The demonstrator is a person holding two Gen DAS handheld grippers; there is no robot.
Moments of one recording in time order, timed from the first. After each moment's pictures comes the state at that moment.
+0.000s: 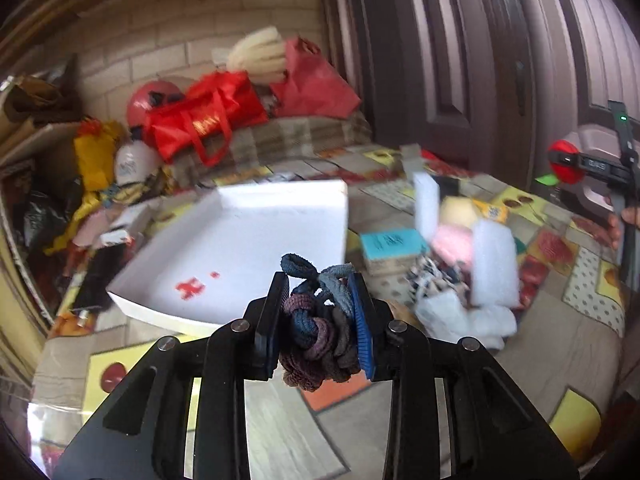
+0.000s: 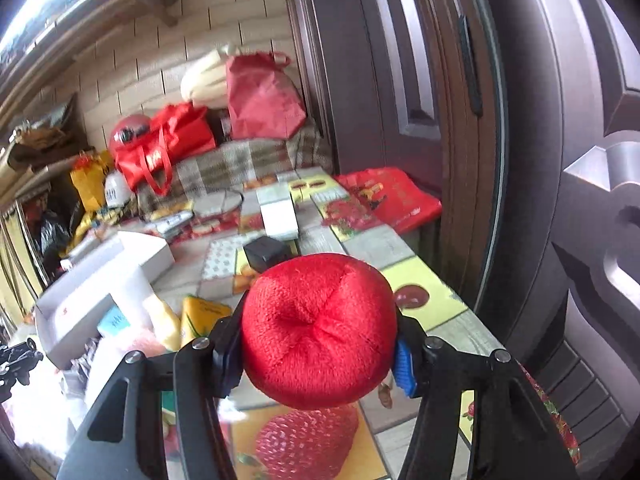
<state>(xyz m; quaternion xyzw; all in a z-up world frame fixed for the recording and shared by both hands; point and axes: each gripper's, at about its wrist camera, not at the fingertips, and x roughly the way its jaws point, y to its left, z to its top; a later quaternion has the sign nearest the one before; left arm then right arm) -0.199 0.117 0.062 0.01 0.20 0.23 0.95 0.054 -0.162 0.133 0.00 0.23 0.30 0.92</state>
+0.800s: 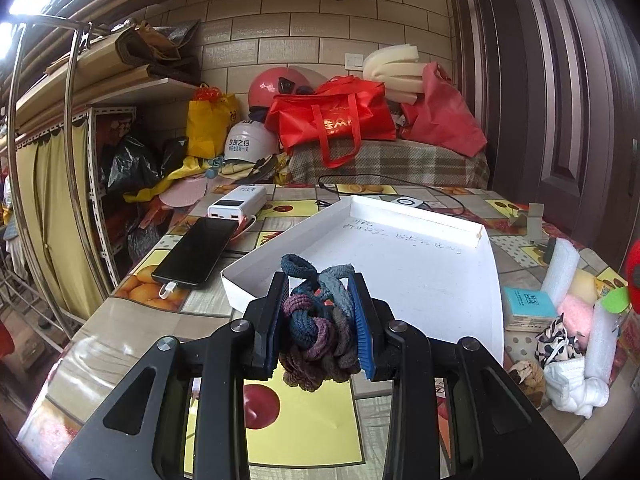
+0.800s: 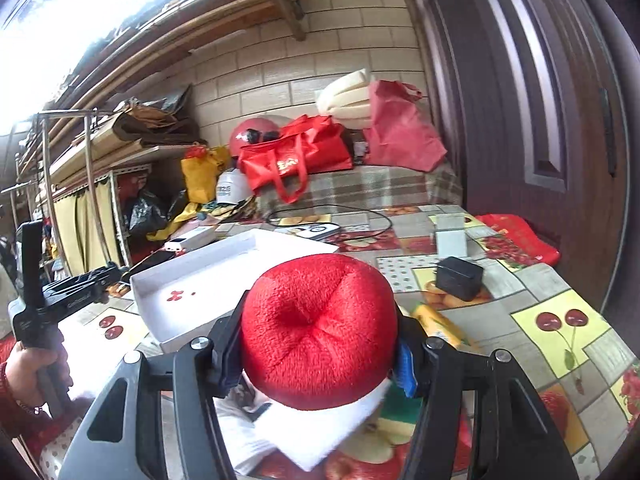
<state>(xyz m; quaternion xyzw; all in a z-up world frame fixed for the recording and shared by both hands) -0.225 0.203 0.056 -0.08 0.16 0.38 0.91 -0.051 -0.038 0.119 -0.04 0.16 0.47 0.86</state>
